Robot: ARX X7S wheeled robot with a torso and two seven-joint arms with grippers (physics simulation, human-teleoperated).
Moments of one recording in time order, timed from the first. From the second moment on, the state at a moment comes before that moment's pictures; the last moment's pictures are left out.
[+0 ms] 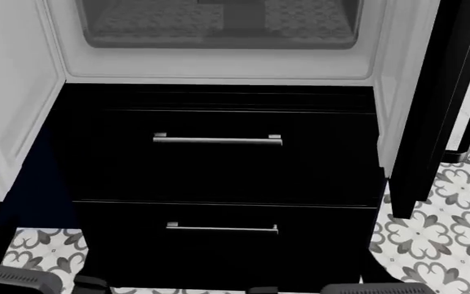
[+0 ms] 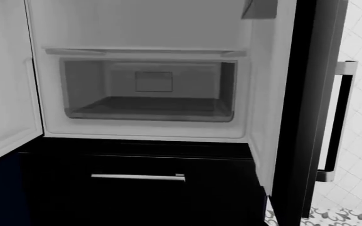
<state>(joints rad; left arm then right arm) -0.07 -0.13 0.12 0.53 -0.09 -0.47 -0.08 0.04 0.13 -0.09 -0.42 0.12 0.34 0.09</state>
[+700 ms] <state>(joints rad) -0.05 -0.16 0.17 0.49 -0.08 -0.42 -0.12 0.05 0.15 -0.12 -0.44 0.19 0.36 0.11</state>
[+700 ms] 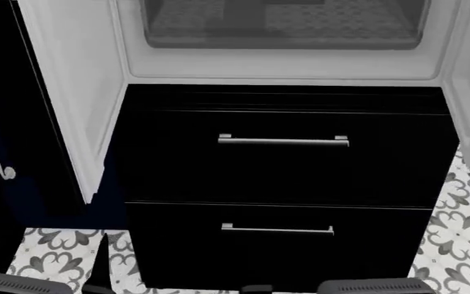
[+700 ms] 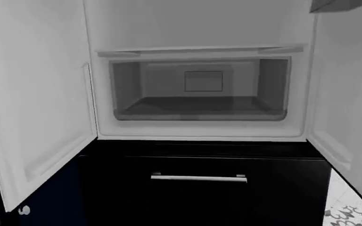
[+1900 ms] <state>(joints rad) -0.05 -0.18 0.18 0.48 -0.13 -0.41 -0.18 0.07 0.19 -0.16 -0.41 0.23 0.35 0.14</state>
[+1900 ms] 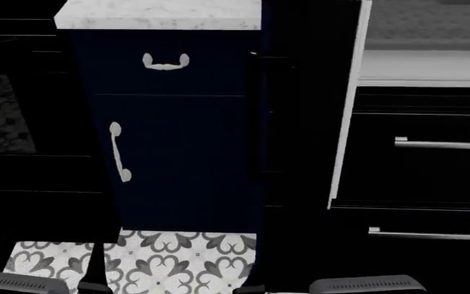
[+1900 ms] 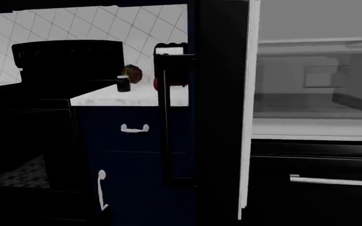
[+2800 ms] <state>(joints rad) -0.05 -0.20 0.20 0.48 -0.15 -0.40 -0.20 0.07 0.21 -0.19 -0.38 0.25 0.28 0.13</state>
